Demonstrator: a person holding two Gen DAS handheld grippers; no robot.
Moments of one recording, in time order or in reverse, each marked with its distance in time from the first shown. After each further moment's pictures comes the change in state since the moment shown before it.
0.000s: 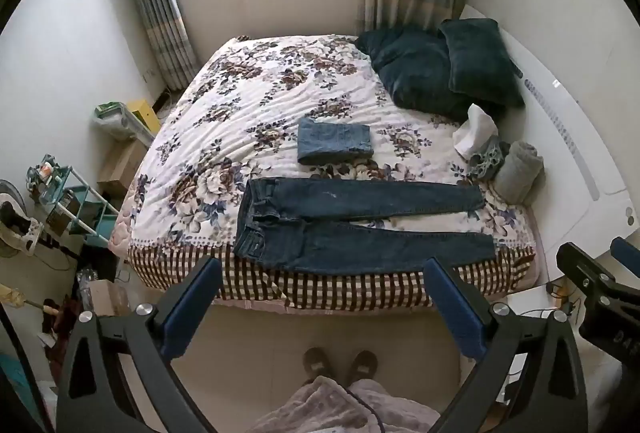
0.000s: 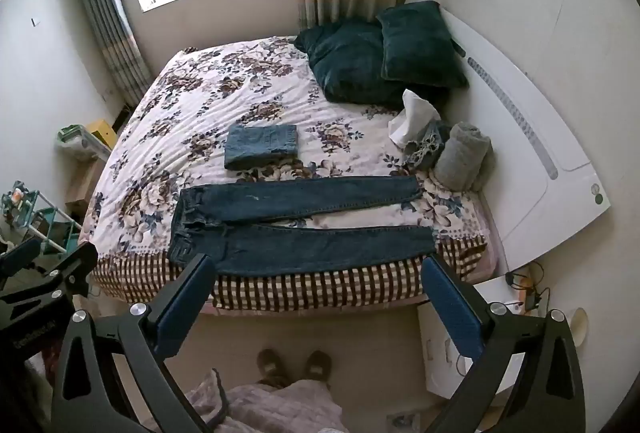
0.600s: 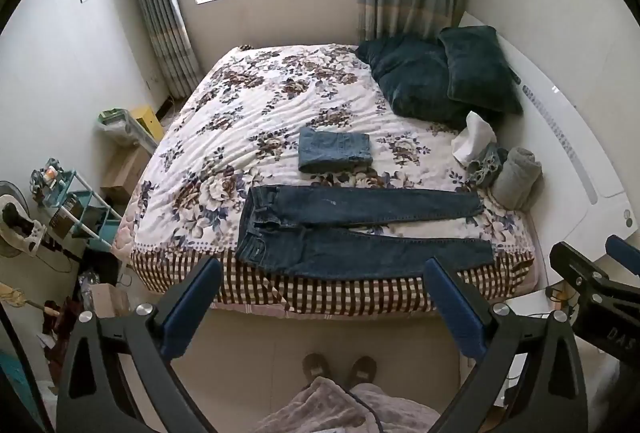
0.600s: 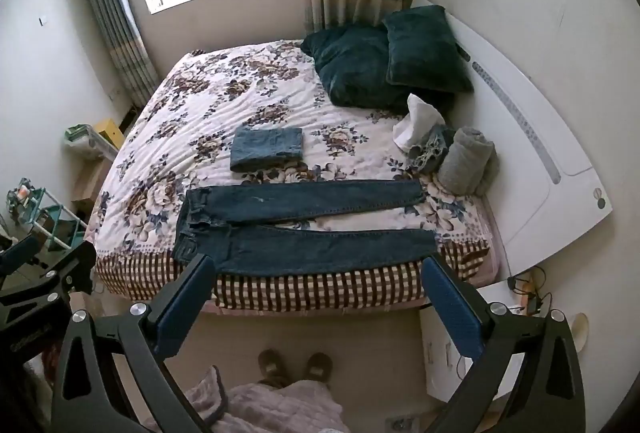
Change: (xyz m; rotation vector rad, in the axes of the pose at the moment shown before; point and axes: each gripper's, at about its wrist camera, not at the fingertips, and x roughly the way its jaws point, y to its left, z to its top) left arm -0.001 0.000 0.000 0.000 -0.024 0.004; right arm -0.011 0.000 0.005 -0.005 -0.006 0.010
